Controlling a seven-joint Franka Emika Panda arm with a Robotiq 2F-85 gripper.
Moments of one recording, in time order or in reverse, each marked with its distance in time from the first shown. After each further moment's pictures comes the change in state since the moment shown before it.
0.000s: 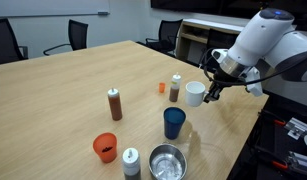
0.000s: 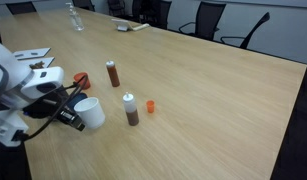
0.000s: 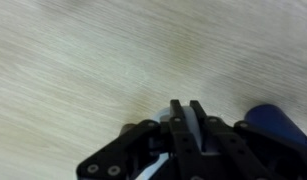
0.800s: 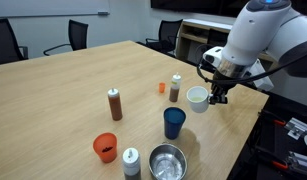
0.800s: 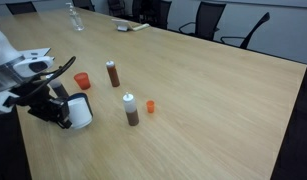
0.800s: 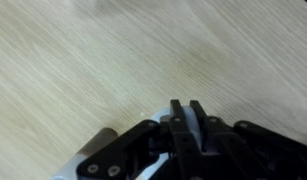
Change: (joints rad) arm -0.145 -0.035 0.333 0.107 0.186 -0.381 -0.328
